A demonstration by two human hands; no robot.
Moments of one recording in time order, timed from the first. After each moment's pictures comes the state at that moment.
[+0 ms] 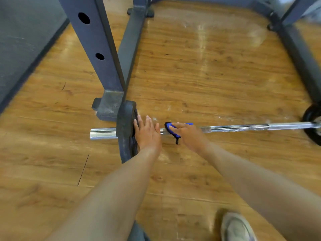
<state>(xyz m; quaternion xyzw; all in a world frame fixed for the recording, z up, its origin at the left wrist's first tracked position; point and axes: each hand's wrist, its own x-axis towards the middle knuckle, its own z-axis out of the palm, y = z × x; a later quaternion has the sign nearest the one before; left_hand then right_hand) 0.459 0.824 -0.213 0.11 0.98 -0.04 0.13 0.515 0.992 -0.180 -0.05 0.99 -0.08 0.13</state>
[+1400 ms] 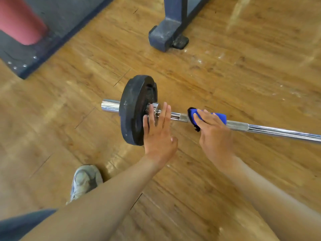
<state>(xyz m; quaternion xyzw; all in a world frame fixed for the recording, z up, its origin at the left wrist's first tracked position) 0.756 0.824 -0.244 -0.07 1.00 0.02 -0.01 0.713 1.004 -0.254 -0.21 0.94 -0.21 -0.14</state>
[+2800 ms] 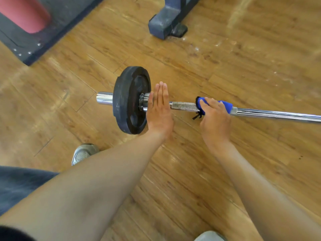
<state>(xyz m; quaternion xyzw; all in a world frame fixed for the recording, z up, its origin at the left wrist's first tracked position) 0.749 0.847 -0.242 -0.08 1.00 0.01 -0.03 0.743 1.019 -0.236 -0.07 0.97 -0.22 -0.07</state>
